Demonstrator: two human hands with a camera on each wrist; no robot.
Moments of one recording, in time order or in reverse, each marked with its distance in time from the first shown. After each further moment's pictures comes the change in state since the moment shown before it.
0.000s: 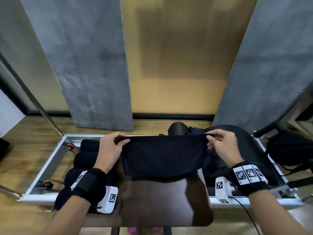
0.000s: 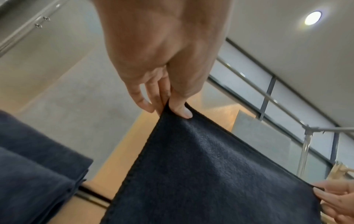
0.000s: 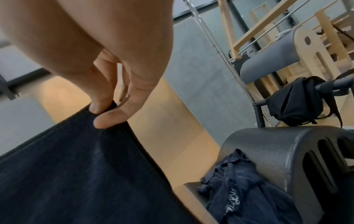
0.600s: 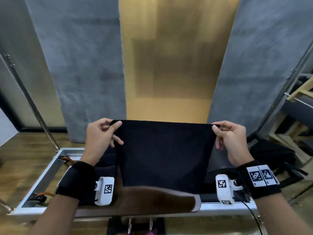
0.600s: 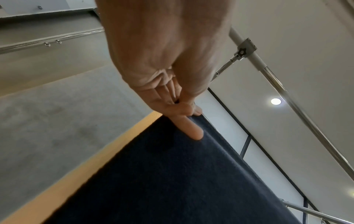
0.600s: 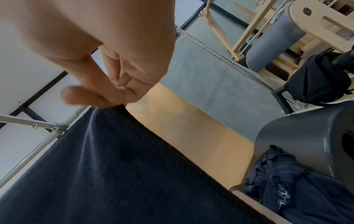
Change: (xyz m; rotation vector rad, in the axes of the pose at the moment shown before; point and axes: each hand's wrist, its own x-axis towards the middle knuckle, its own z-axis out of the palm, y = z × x) left_hand -0.043 0.097 -0.089 -0.509 0.082 0.031; right_hand -0.099 -0.112 -0.076 0.331 0.103 -0.135
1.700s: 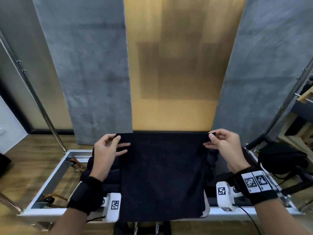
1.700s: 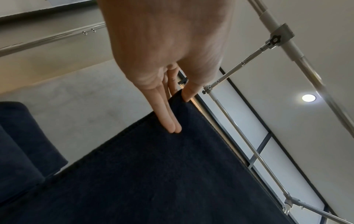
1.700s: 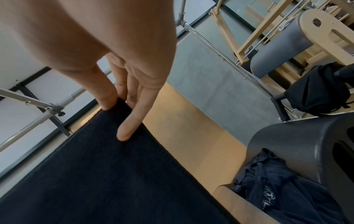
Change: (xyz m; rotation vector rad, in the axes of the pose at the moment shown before) left_hand -0.024 -0.035 -0.004 -0.199 0.101 -0.188; right_hand 0.000 0.031 0.030 0.009 -0.038 0.090
